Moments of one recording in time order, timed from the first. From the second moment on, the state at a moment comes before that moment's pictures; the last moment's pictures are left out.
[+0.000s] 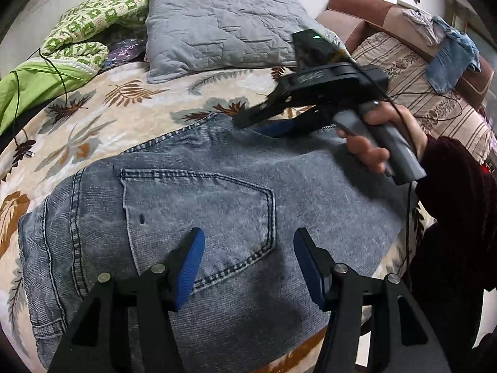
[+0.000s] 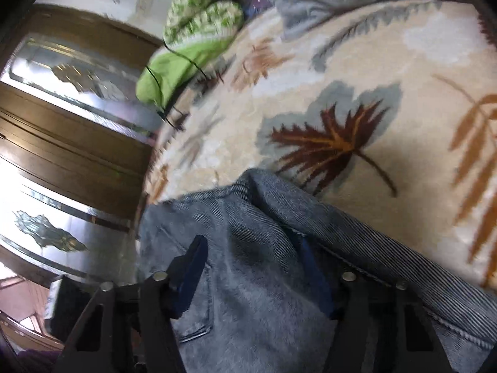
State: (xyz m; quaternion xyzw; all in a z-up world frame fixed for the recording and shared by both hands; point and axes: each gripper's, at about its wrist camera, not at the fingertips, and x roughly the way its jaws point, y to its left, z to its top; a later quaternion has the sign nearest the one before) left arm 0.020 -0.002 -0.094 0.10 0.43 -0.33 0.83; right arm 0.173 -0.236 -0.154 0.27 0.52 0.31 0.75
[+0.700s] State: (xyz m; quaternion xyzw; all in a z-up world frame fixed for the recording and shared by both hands) left arm 0.031 0.008 -0.095 0.08 0.45 -0.31 0.83; right arm 0.188 -0.196 -0.128 0.16 0.49 0.20 0.84
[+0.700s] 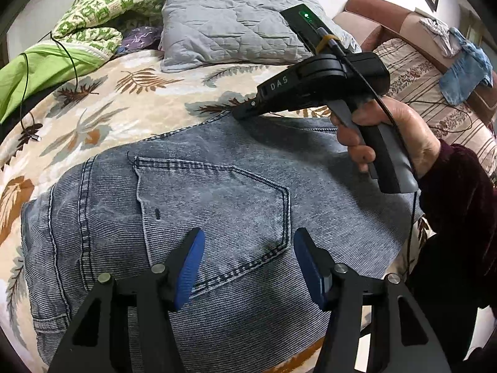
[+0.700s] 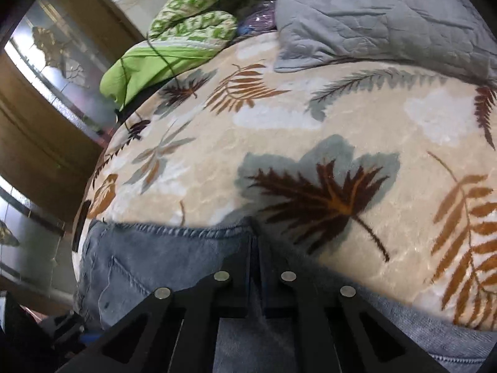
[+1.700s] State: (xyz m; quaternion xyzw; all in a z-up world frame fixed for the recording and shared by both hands) left arm 0.072 -0.026 -0.130 0.14 0.47 -0.18 0.86; right arm -0.013 -0.285 -0.144 0.16 0.47 0.06 0.86
